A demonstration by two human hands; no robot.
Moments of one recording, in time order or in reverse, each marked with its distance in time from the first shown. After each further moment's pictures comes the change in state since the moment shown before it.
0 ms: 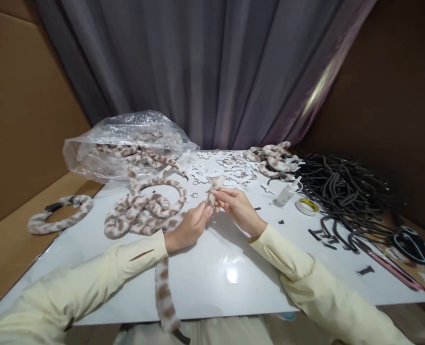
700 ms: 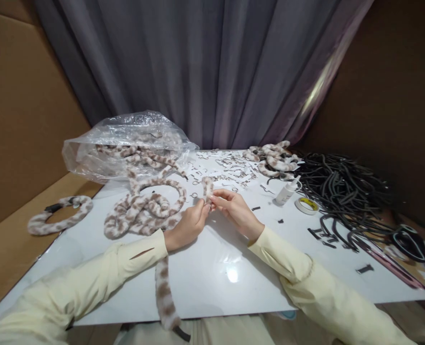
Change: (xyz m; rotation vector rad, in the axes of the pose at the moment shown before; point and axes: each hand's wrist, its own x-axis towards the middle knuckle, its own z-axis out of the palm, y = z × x) left_hand 0.002 -0.001 -0.001 0.168 0.052 0.046; right_hand -0.003 0.007 0.001 0.050 0.073 0.057
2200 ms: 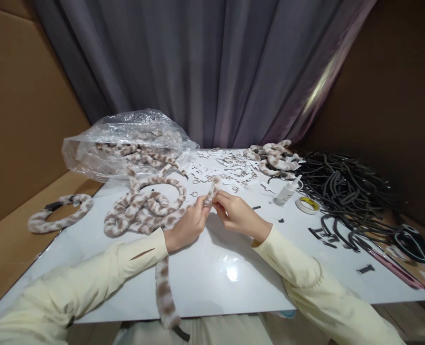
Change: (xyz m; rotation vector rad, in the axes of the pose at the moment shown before) left_hand -0.002 -0.003 0.001 0.147 -0.045 -0.036; right_hand -0.007 -0.010 -0.014 -1.244 -0.276 -0.640
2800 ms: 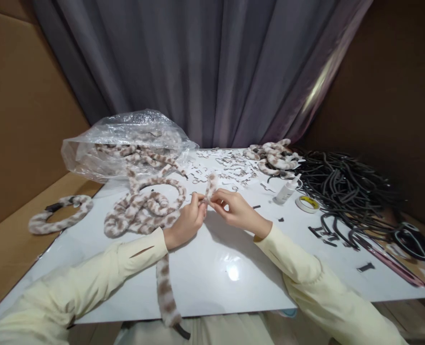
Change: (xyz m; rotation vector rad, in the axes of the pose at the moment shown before) left_hand 0.004 -0.003 0.000 -0.151 0.123 0.002; right_hand 0.004 0.001 -0.003 0.233 0.019 0.112
